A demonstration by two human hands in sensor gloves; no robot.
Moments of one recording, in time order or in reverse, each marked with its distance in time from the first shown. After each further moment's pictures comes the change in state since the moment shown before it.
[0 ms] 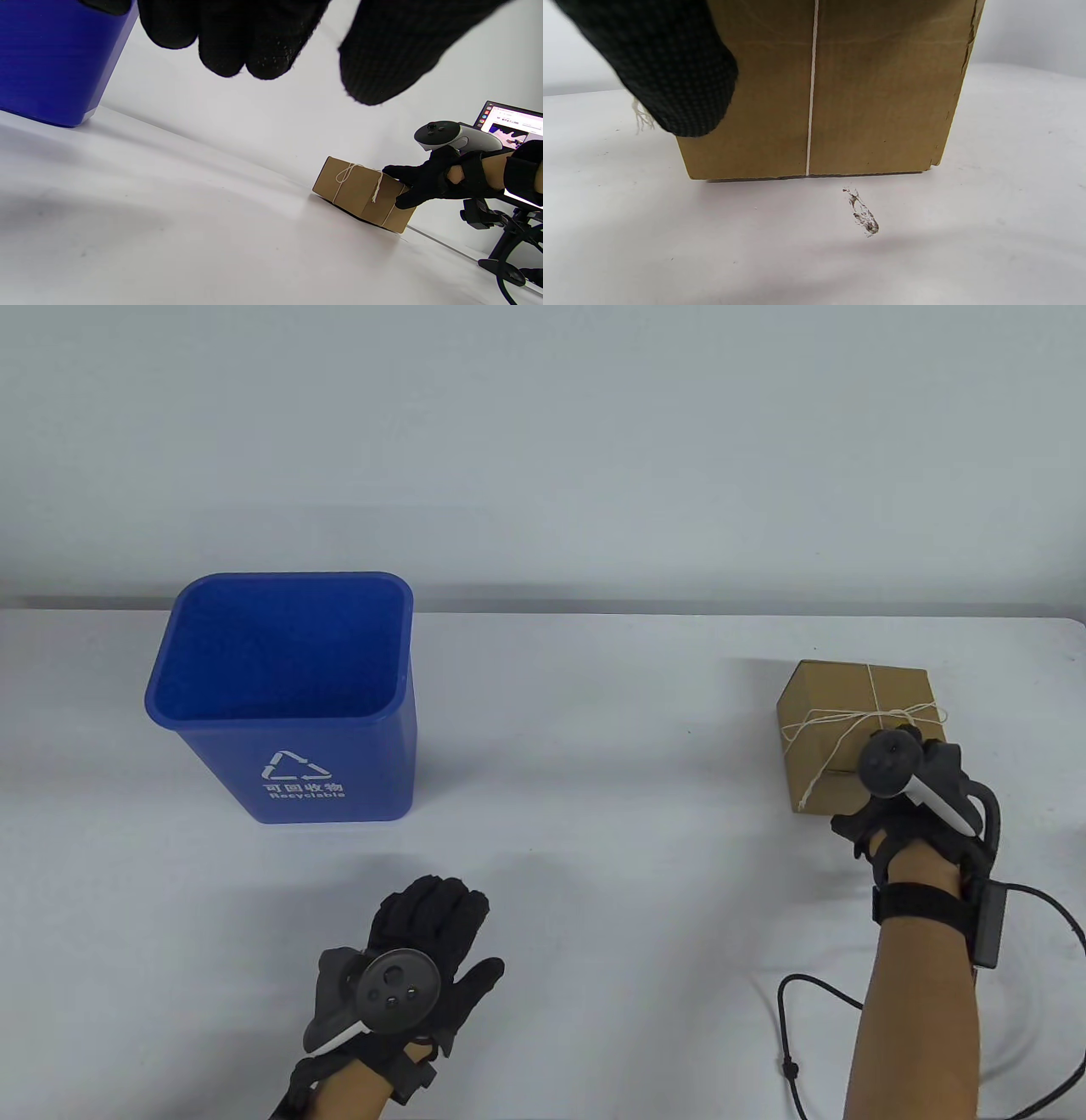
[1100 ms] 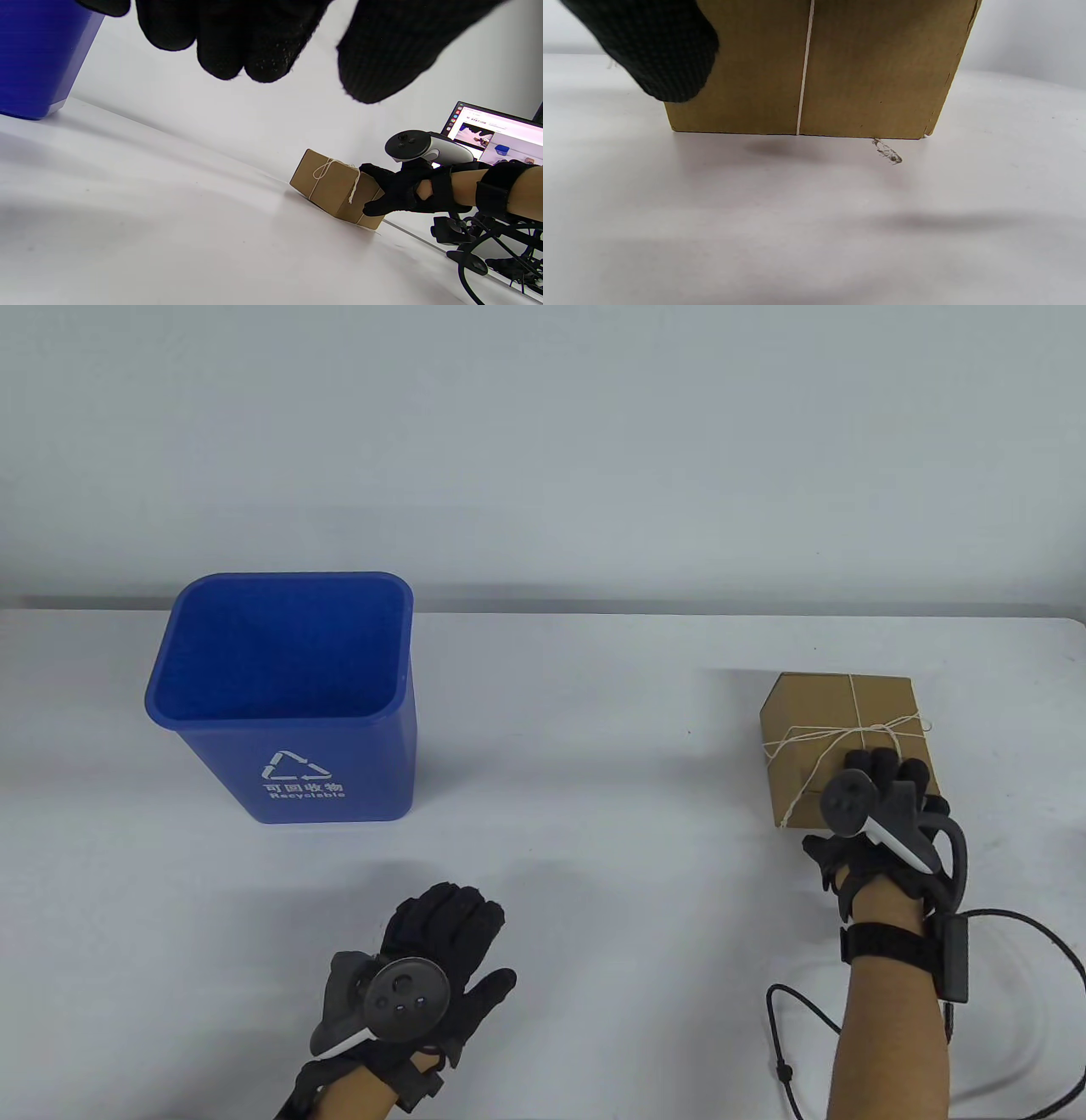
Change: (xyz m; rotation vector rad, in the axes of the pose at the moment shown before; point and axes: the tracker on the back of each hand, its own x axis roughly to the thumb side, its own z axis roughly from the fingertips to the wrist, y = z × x) left_hand 0.011 -0.002 0.000 -0.014 -0.060 0.022; right_hand 0.027 0.037 0.029 -0.045 -0.005 0.101
